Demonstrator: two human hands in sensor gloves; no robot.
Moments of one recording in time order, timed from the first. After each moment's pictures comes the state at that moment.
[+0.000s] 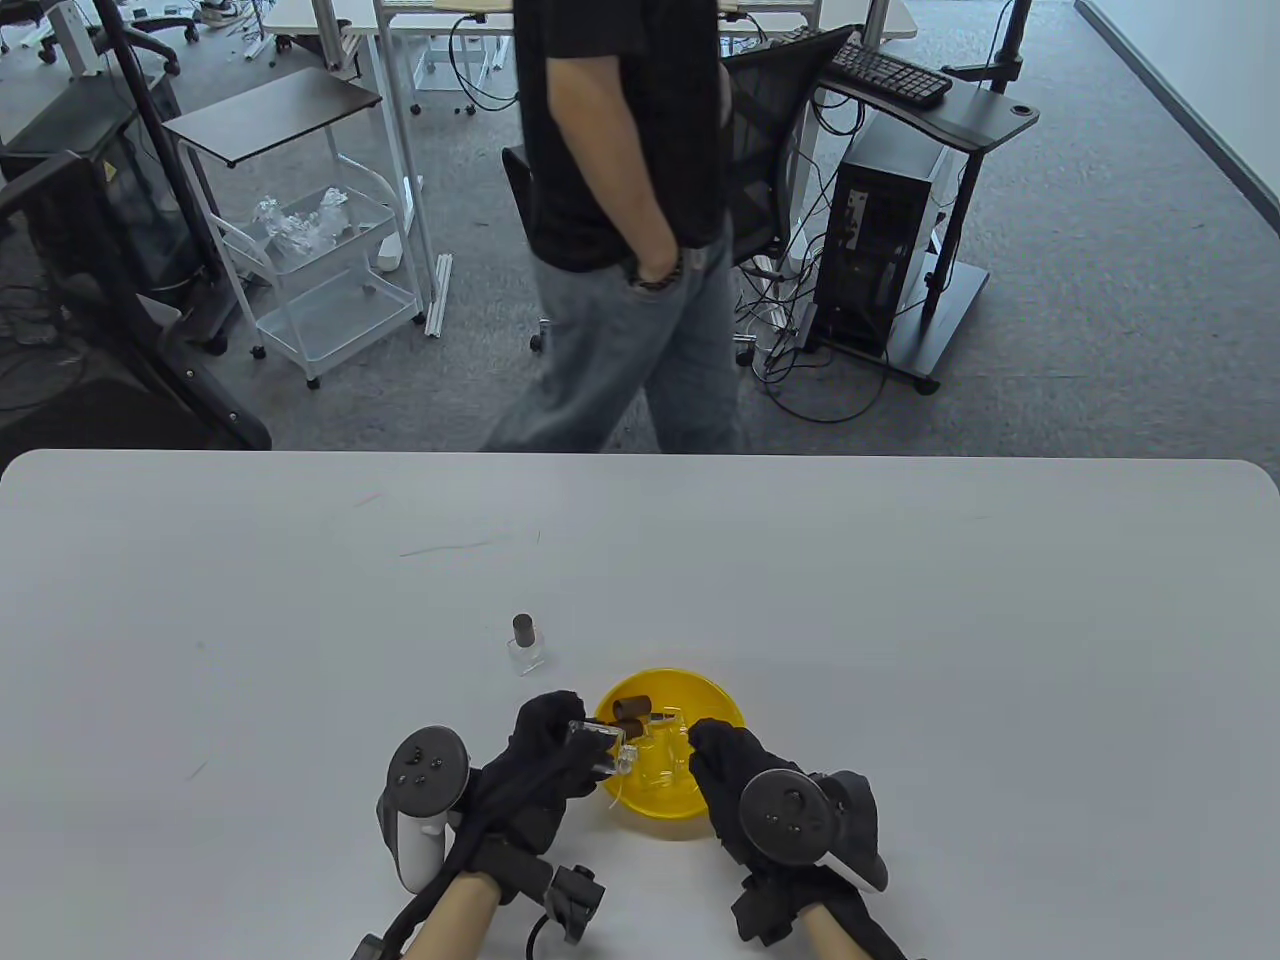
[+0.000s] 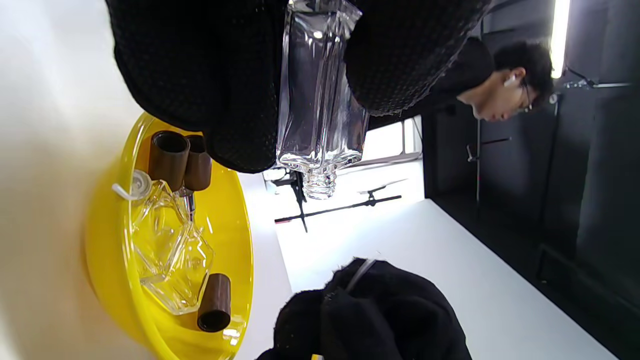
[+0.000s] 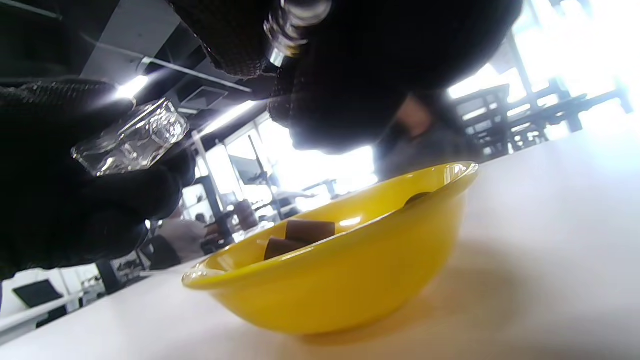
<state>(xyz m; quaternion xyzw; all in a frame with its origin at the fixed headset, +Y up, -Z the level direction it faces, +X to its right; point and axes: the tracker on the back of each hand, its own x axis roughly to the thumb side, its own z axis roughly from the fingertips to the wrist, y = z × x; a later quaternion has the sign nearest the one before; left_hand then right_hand) -0.155 -0.747 -0.324 -0.04 -0.06 0.64 0.76 0.100 -0.715 -0.307 0.21 -0.11 0.94 0.23</state>
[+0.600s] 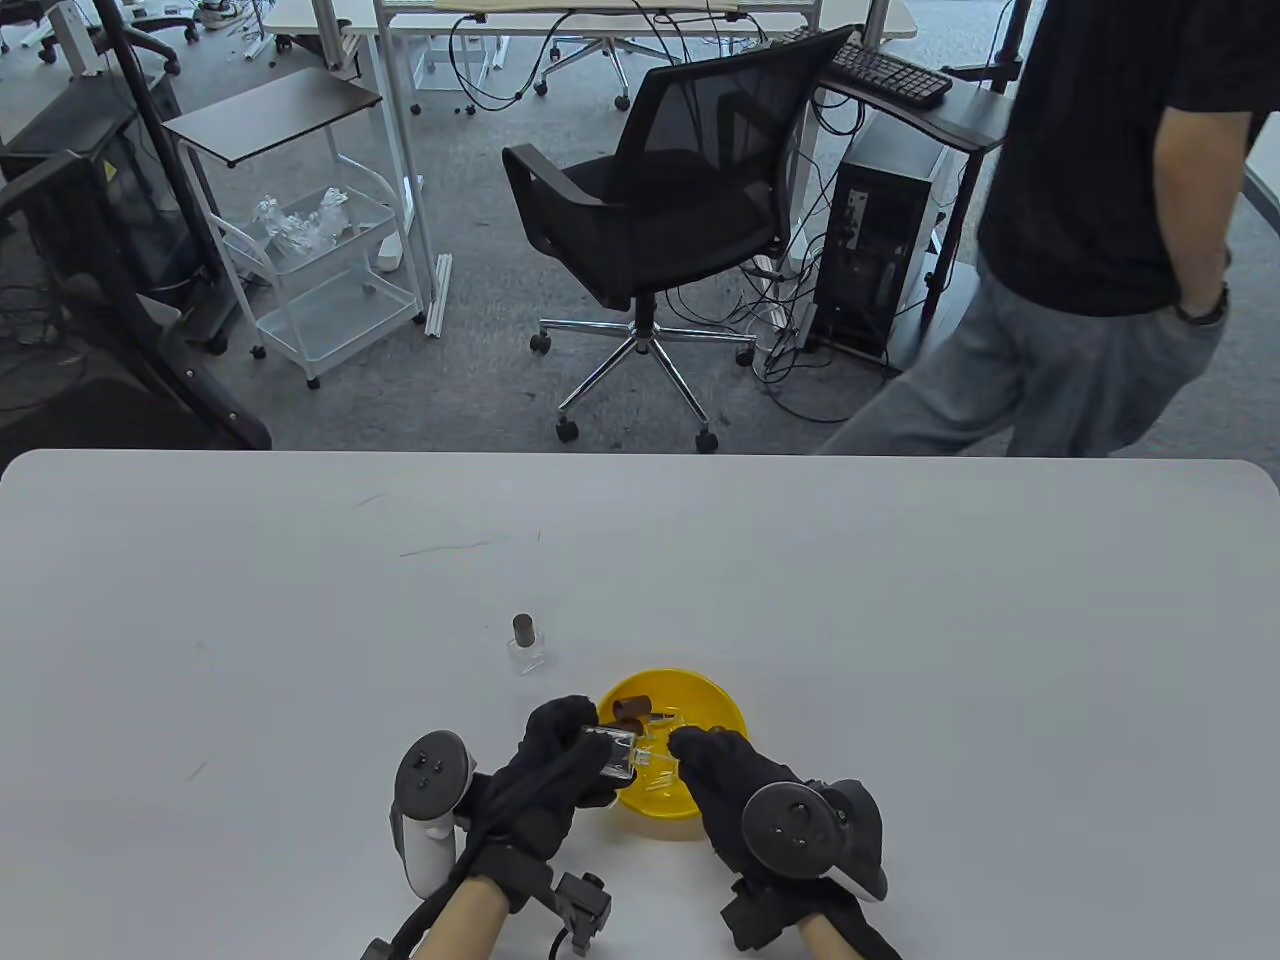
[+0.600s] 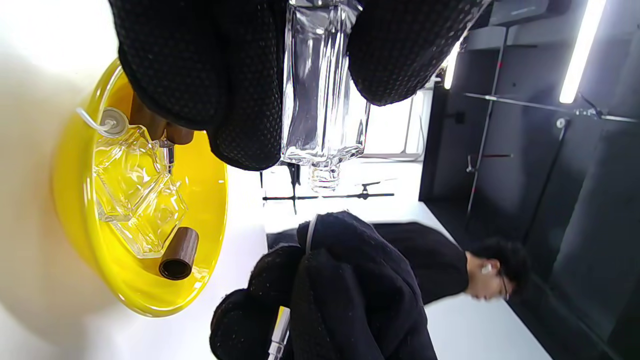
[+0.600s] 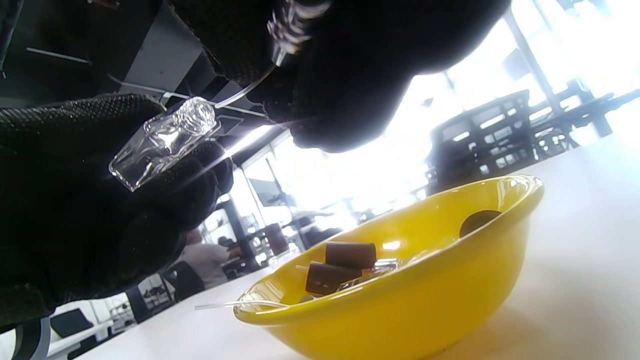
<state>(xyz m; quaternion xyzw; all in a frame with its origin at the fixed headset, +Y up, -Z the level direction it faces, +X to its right) -0.148 -0.752 -0.321 -0.07 -0.06 0.70 0.71 0.101 -0.709 -0.301 0.22 -0.14 0.92 0.28</state>
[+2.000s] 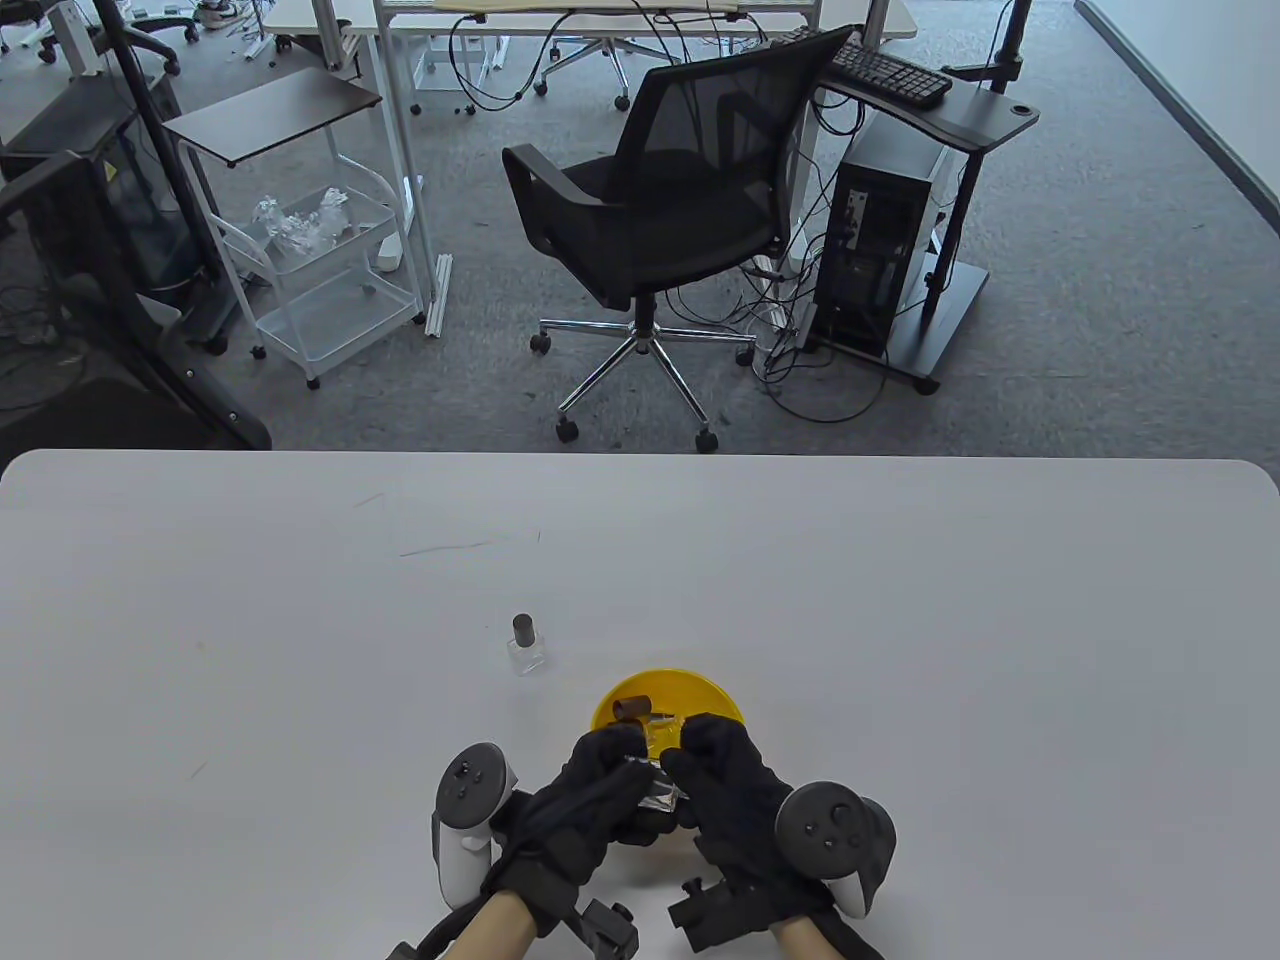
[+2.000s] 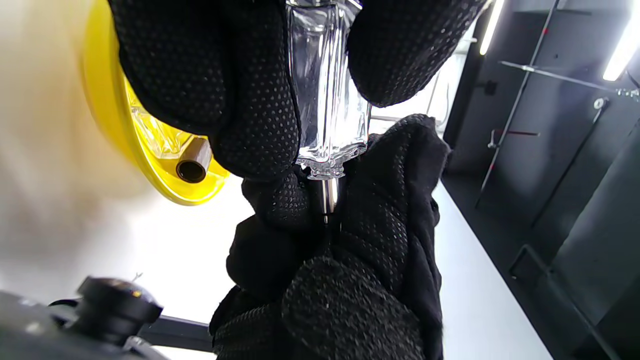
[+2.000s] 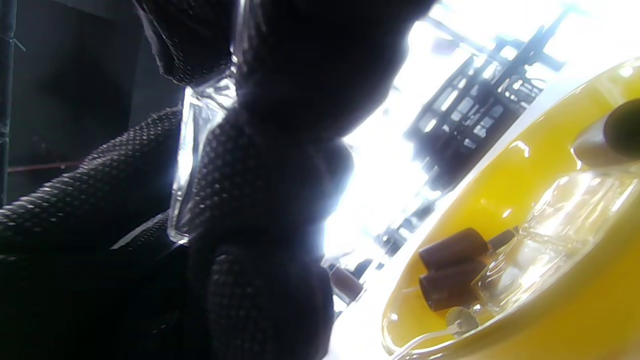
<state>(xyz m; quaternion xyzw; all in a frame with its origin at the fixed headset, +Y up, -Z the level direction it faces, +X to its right) -0.116 -0.761 -0.310 -0.14 -0.08 0.72 0.68 0.101 -0.730 -0.303 0.16 -0.15 0.83 0.51</state>
